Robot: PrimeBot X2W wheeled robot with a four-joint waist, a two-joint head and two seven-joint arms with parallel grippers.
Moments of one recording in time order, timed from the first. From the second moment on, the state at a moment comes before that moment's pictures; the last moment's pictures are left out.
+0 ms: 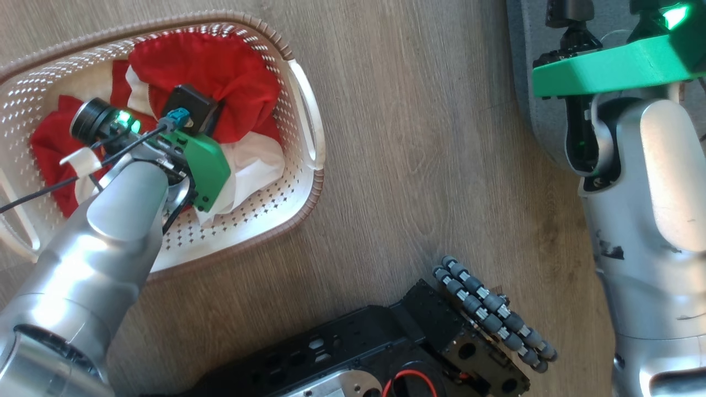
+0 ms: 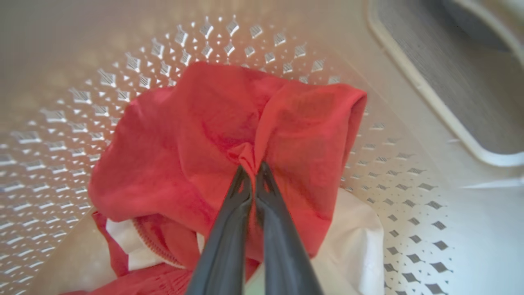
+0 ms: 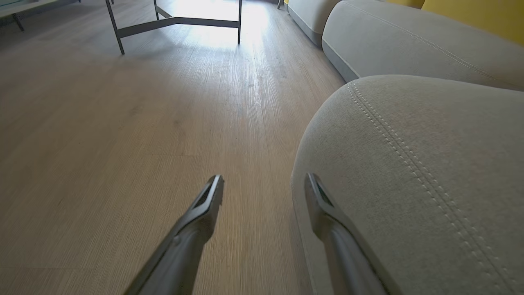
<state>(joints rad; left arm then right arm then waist) -0.96 0.22 -0.92 1.08 -0.40 -0.13 -0.26 -0.75 -0.06 0.14 0.14 0.23 0.12 -0.26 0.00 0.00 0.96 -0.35</state>
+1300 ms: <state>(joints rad) -0.53 0.13 -0.50 0.66 -0.38 -0.13 -0.26 -0.58 -0.10 0.17 0.31 0.20 0.12 -0.26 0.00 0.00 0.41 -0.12</state>
